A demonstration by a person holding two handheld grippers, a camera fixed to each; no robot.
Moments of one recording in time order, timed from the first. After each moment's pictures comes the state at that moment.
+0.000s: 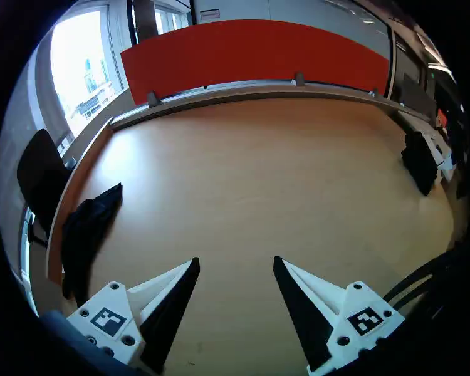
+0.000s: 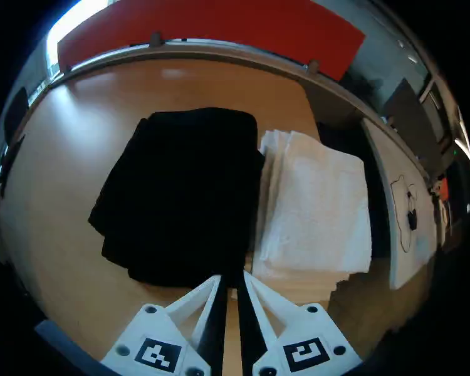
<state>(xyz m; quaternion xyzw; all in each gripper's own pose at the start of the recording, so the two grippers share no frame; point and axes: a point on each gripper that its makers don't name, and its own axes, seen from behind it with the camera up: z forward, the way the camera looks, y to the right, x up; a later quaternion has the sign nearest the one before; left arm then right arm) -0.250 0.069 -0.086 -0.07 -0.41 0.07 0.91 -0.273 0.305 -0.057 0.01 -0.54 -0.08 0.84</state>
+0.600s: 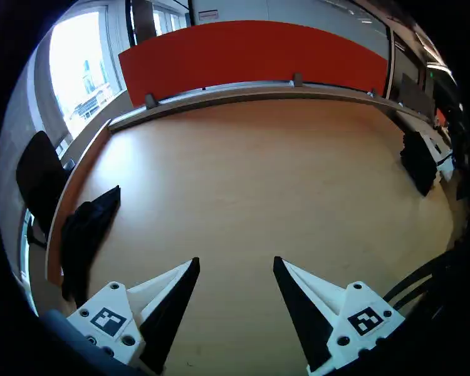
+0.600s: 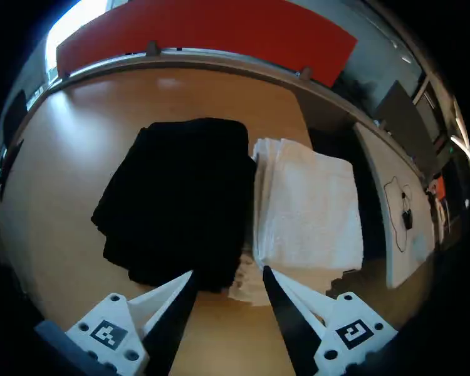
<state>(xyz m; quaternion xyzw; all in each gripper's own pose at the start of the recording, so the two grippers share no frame) -0.248 0.075 -0.083 -0.08 -0.41 0.07 0.91 -0.263 0.308 -0.058 0.00 -0.51 -0.08 0.85</state>
